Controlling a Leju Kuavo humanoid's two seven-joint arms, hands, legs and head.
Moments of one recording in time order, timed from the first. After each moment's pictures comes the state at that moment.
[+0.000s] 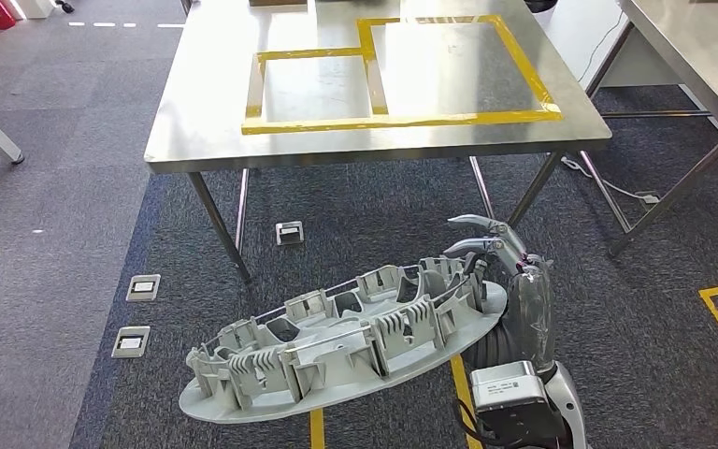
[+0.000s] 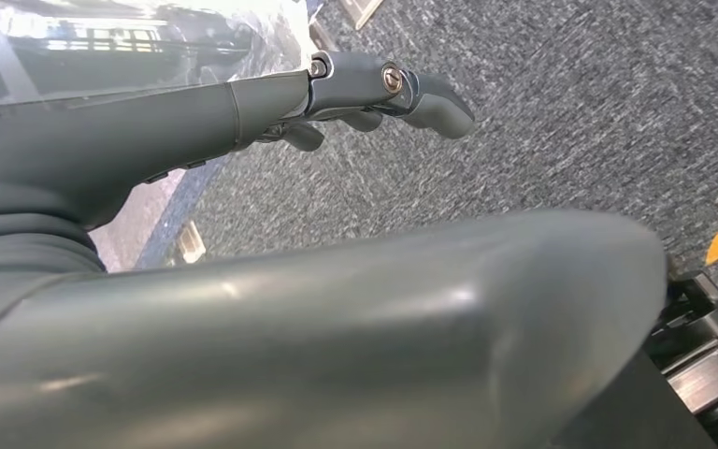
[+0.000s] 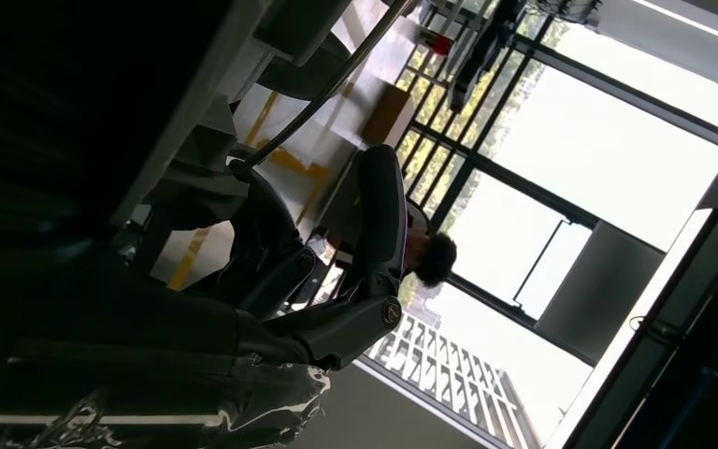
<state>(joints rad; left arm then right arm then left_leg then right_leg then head) -0.13 -0.04 -1.24 -0.22 0.47 0.38 0.09 -0.07 -0.29 0.80 -1.99 0.49 -0.64 0.08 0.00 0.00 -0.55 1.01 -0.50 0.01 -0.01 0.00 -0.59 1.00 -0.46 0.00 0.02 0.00</state>
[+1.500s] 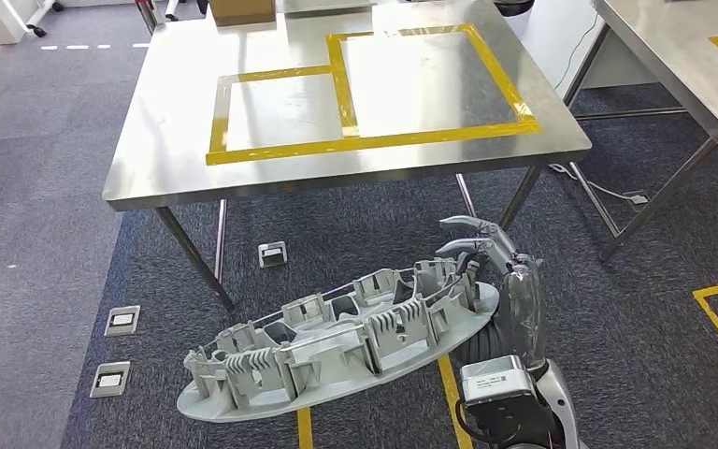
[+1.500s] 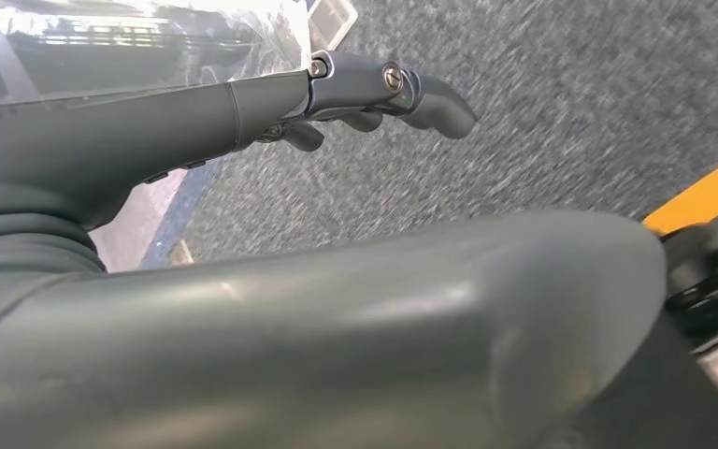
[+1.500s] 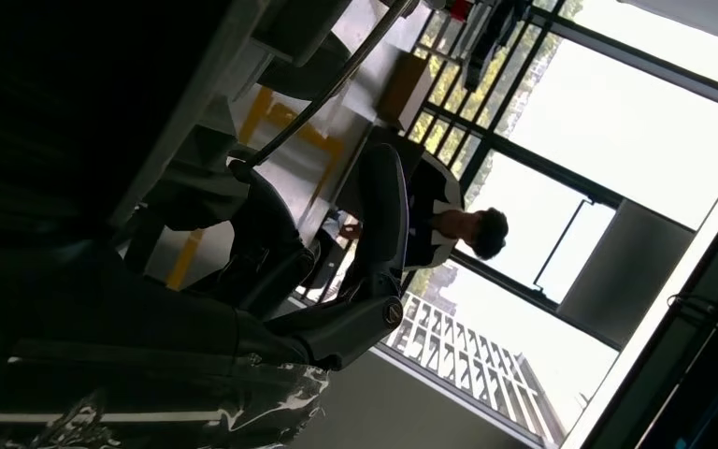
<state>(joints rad) -0.13 -0.03 -1.24 -0.22 0.46 0.36 0.11 -0.06 -0.29 0.81 -1.97 0.49 -0.64 0.08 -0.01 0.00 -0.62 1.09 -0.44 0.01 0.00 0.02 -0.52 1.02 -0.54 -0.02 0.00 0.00</state>
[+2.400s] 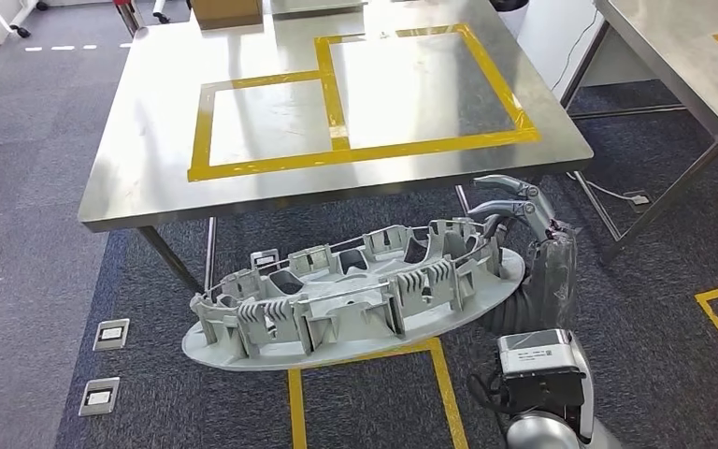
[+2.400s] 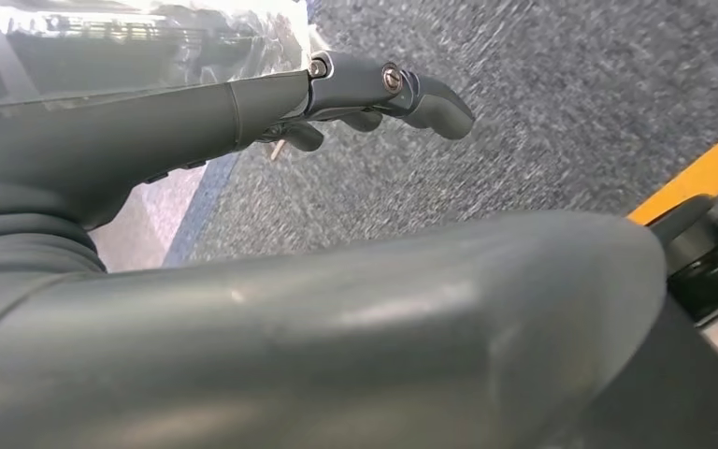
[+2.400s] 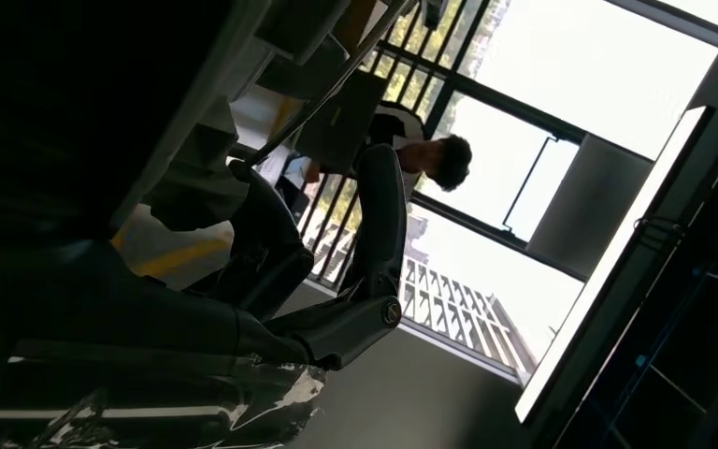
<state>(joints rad) -0.15 -0.04 -1.25 -0.22 0.41 0.36 0.13 -0.14 -0.29 0.74 -1.98 0.45 -0.68 0.04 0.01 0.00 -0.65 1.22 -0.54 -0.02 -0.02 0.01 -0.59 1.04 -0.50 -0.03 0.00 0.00</state>
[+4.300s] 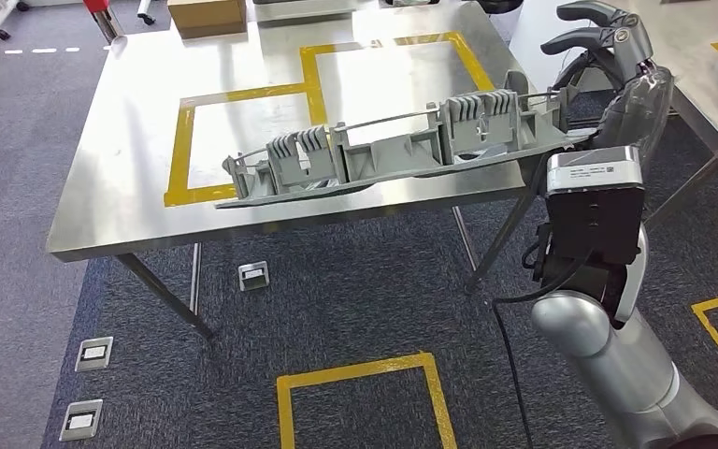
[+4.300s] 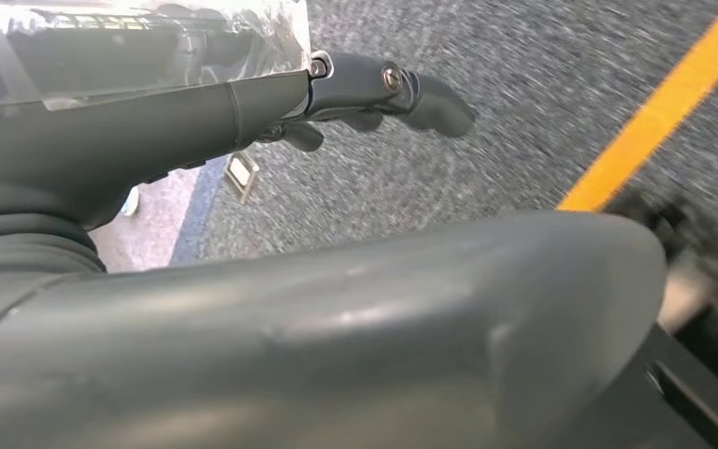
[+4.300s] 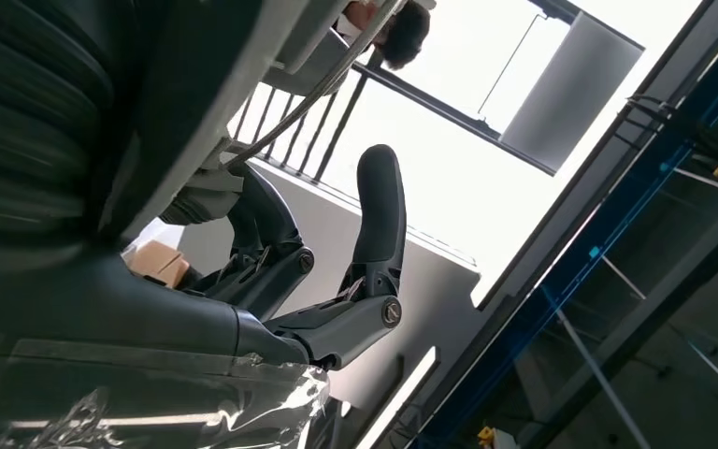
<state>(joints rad) -0.19 -0.06 -1.30 -0.22 0.36 0.29 0.14 -0.55 -0.33 0.64 -1.88 0.49 -0.62 0.24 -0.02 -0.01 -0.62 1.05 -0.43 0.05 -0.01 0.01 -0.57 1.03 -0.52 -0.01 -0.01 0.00</state>
